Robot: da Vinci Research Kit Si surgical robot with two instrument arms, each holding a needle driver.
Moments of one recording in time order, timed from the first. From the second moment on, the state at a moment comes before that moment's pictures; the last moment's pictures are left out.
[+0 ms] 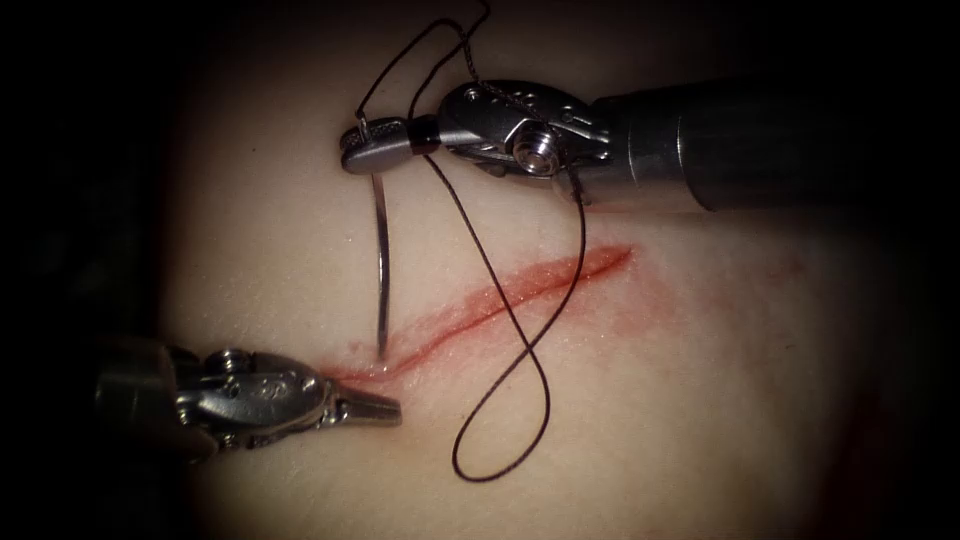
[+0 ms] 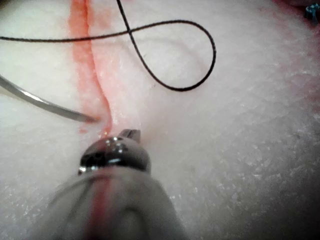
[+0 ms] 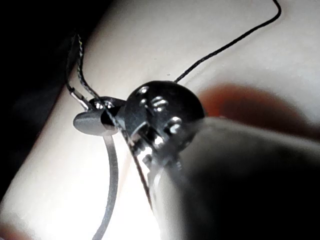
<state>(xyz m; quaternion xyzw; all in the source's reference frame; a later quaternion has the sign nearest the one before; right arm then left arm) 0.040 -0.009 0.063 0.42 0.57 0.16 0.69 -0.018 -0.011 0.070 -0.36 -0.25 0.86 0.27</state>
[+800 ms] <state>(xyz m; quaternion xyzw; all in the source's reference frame) 0.040 -0.012 0.065 0.53 0.52 0.24 0.63 -0.015 -0.012 0.069 -0.36 -0.25 0.86 0.26</state>
